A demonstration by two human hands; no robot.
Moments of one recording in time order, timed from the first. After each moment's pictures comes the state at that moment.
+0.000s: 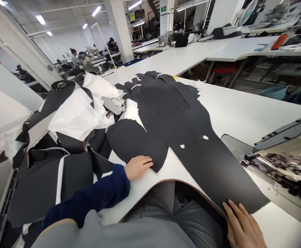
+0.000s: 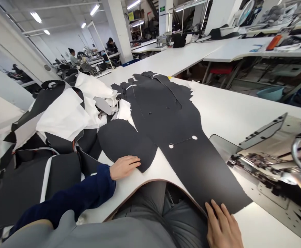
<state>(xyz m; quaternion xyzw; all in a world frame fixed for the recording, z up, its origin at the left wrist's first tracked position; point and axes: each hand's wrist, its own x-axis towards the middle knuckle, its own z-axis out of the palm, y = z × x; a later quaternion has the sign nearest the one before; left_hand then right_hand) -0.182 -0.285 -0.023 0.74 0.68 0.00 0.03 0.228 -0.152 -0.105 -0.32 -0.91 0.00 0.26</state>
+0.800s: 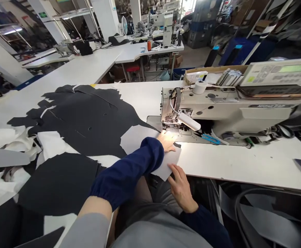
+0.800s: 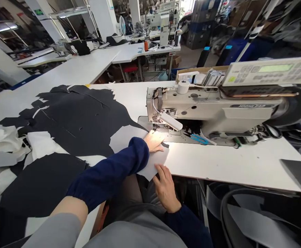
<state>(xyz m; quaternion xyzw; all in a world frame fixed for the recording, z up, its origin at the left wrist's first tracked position) 0.080 -0.035 -0.029 0.94 0.34 0.02 -0.01 0.200 -0.217 -0.095 -0.47 -0.83 -0.01 0.30</state>
